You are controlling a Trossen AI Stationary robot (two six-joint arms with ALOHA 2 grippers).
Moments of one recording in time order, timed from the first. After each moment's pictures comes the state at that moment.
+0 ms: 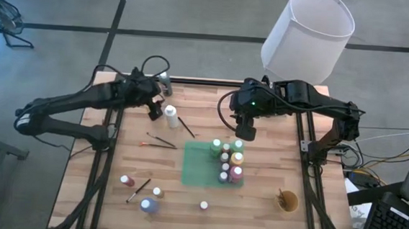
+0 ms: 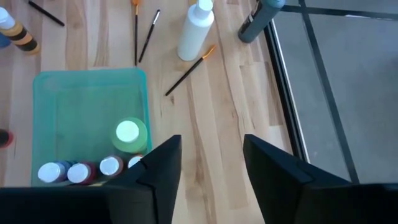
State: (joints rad) left arm 0.37 0.98 0.95 -0.69 -0.36 0.05; right arm -0.01 1.66 2.05 -1.33 0.24 0.00
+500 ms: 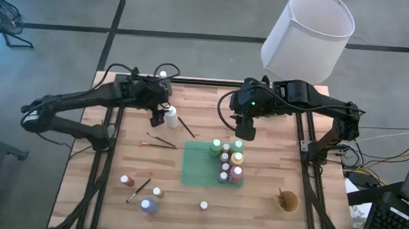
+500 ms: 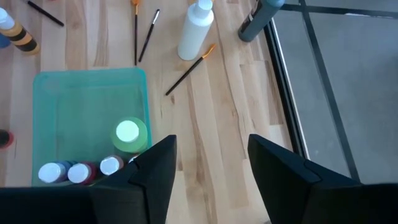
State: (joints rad) left arm 0.40 1.08 0.95 -0.70 -0.15 0.19; right arm -0.01 1.66 2.05 -1.33 0.24 0.01
